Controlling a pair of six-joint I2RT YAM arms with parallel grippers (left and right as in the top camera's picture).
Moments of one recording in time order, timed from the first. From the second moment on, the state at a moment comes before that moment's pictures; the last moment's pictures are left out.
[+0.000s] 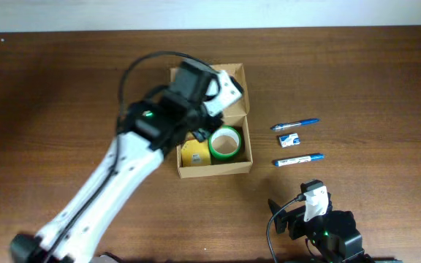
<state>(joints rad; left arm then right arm) -0.60 1.58 1.54 -0.90 0.01 0.38 0.38 0.01 0.17 -0.69 -0.07 0.15</state>
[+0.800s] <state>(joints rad) -0.67 1.89 1.54 -0.96 0.21 0.76 0.38 0.01 0.17 -0.69 -0.07 0.15</state>
